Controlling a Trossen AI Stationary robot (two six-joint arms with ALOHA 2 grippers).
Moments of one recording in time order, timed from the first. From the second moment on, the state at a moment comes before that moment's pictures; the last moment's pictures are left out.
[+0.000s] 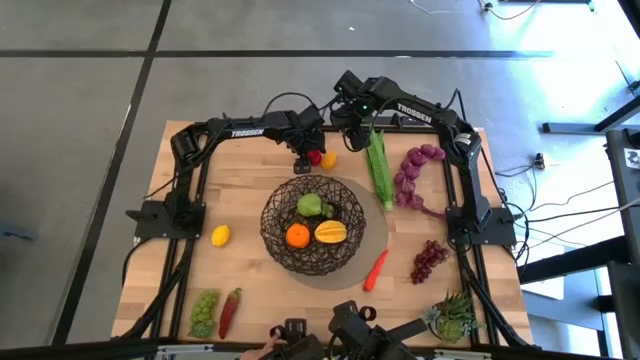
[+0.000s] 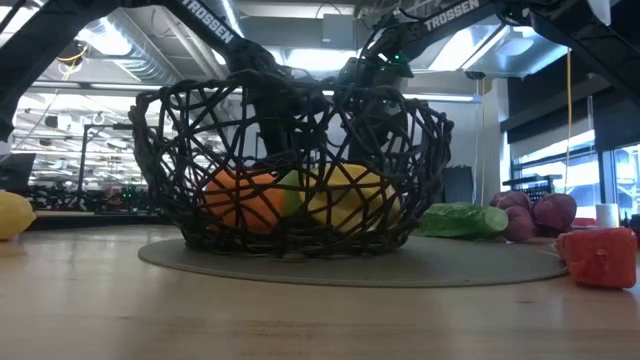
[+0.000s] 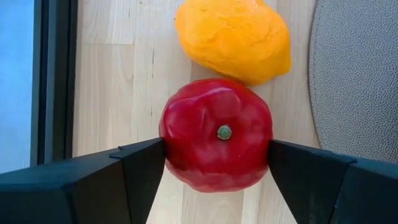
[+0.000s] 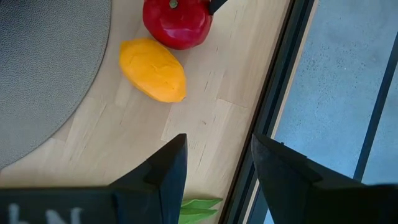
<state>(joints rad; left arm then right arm) 0.55 2.00 1.48 -0.57 0.01 0.50 -0.64 2.11 1.96 -1.03 -0.15 -0.97</state>
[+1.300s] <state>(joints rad) 0.56 1.98 1.47 -0.62 -0.02 0.42 -0.64 2.11 1.96 -0.99 -0.15 -0.97</state>
